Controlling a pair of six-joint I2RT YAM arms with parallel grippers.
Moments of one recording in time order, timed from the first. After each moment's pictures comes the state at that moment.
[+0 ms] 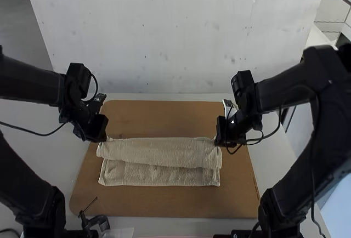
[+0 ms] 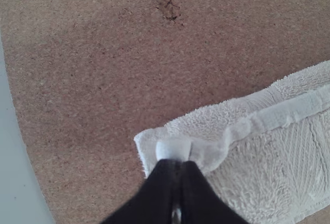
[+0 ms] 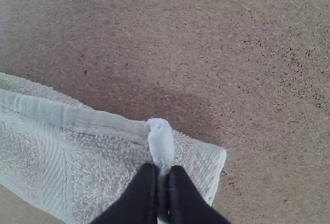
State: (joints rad) left arm -0.06 1.38 0.65 -0.45 0.18 0.20; right arm 0.21 1.42 0.61 -0.36 -0.31 0.13
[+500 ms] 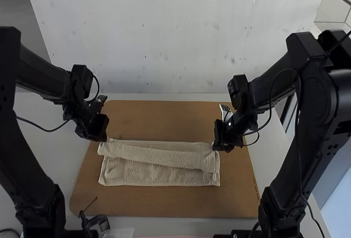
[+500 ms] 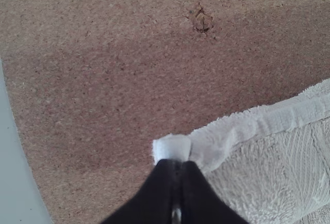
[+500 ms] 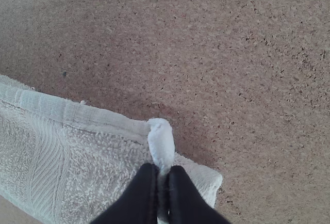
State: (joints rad) left arm -0.03 1.52 0.70 -0.41 0.18 0.21; right arm 0.21 1.56 0.65 -0.34 -0.33 0.11
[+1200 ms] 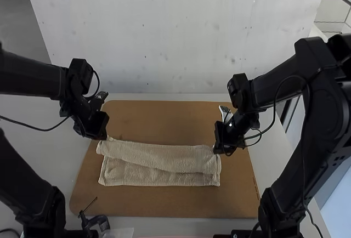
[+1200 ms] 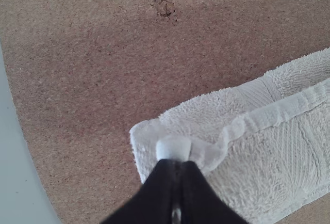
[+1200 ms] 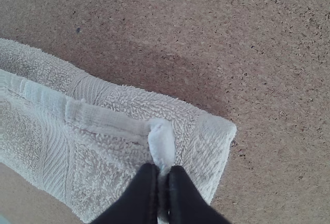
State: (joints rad) left arm -0.08 1.38 0.70 -0.54 0.18 0.22; right arm 0.23 1.49 0.65 -0.46 -0.32 0.09
